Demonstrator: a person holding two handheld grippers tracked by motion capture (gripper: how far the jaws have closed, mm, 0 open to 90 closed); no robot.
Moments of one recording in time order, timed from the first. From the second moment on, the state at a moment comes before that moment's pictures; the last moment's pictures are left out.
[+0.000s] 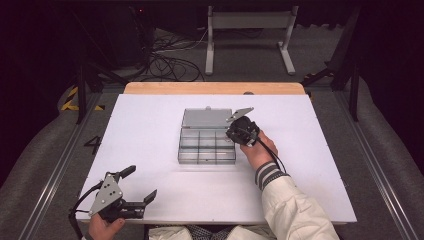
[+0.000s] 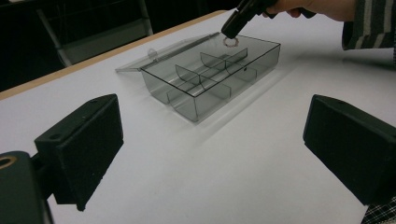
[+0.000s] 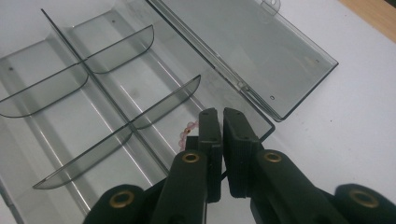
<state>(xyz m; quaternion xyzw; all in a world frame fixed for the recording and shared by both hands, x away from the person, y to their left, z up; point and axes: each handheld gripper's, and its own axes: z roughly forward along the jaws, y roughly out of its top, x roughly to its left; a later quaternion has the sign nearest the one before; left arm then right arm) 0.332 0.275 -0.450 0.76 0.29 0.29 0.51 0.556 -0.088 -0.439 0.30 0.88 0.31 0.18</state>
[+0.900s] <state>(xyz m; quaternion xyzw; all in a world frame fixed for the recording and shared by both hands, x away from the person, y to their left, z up) 0.332 0.275 -0.450 0.76 0.29 0.28 0.51 0.562 -0.077 -0.451 0.29 0.88 0.32 0.18</state>
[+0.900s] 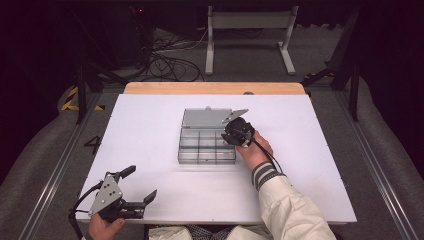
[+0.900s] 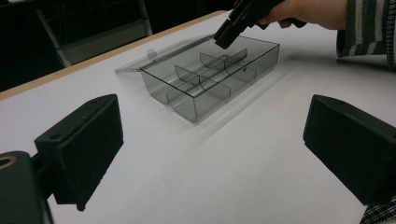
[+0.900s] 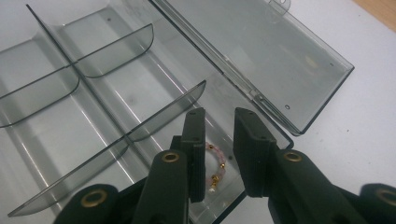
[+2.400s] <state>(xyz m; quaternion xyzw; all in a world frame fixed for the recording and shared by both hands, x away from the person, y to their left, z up) 0.333 0.274 -0.450 0.76 0.29 0.28 0.51 0.517 -0.095 -0.401 0.27 0.85 0.42 0.17</state>
